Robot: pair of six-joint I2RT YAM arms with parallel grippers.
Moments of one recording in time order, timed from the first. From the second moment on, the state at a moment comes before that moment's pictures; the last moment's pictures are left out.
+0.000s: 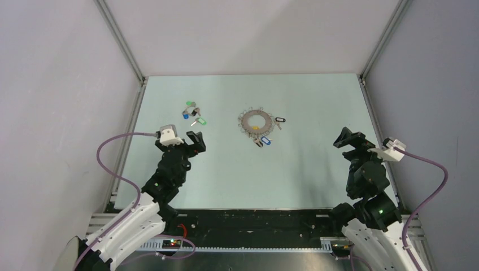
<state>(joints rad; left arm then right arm) -0.58 0.64 0.35 0.16 -0.62 -0.40 0.47 0.29 0.60 -0.26 0.82 0.43</state>
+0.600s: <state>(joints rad) -0.58 0.73 0.37 0.16 -0.51 -0.41 0.47 0.67 0.66 -0.24 0.63 0.39</state>
